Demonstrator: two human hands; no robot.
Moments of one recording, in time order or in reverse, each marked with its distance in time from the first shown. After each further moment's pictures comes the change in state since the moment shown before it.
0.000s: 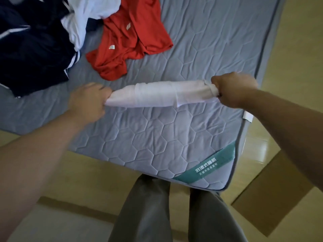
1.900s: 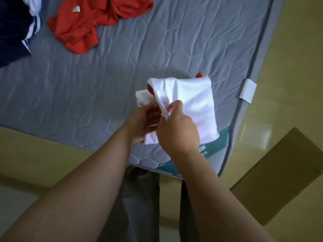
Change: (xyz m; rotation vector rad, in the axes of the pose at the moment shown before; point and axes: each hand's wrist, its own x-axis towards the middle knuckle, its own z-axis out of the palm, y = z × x) left_hand 0.017 0.237 0.117 -1.942 -0.482 -0.952; right_hand -0.097 -0.133 0.099 0.919 0.047 0.381
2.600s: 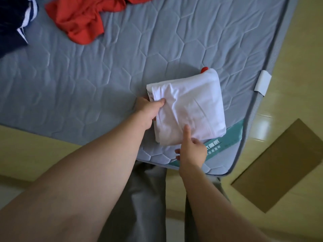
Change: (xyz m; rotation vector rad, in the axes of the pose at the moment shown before) left_hand 0.055 0.000 -0.040 0.235 0.353 0.063; right_hand -0.022 0.056 0.100 0.622 0.234 0.810
